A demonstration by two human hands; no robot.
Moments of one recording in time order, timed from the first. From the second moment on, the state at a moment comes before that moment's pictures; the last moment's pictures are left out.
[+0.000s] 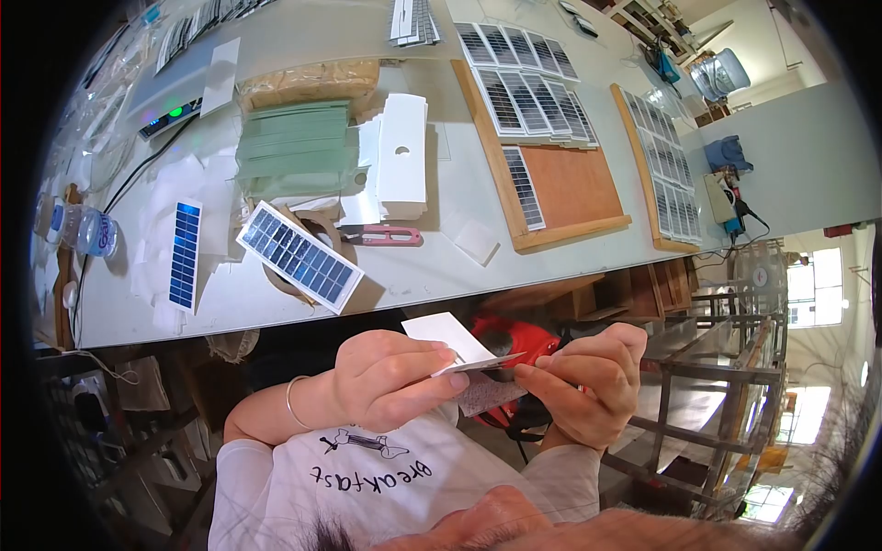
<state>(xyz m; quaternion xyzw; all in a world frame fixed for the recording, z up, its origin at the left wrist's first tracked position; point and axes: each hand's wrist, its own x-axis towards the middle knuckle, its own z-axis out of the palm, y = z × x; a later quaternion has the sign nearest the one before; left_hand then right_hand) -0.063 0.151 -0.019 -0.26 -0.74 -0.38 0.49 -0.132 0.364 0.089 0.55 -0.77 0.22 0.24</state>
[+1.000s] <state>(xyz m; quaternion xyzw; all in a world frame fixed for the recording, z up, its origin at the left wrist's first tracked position) -0.063 0.150 -0.021 -0.27 -0.74 -0.39 0.48 -0.132 0.355 0.078 0.50 -0.78 0.26 0.26</state>
